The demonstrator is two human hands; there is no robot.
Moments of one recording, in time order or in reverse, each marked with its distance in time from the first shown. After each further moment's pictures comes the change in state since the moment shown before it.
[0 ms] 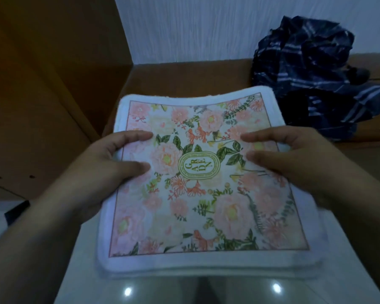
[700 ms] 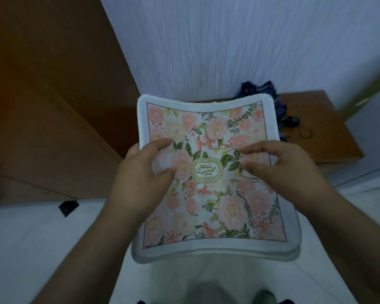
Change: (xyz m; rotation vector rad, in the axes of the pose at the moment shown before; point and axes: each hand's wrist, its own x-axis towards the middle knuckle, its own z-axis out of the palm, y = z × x) left_hand -0.108 0.247 0.025 0.648 0.140 0.194; right_hand -0.072 -0.224 -0.100 -0.114 0.109 0.108
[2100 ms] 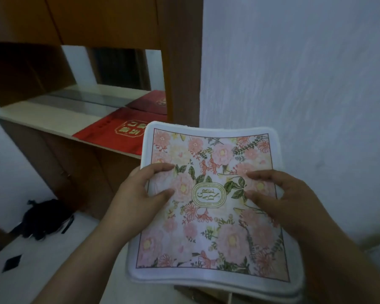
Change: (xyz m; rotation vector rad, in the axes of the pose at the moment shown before) left_hand -0.204 0.286 -0.296 -0.226 0.459 0.018; right_hand -0.153 -0.372 -0.217 -0.042 -0.160 -0.523
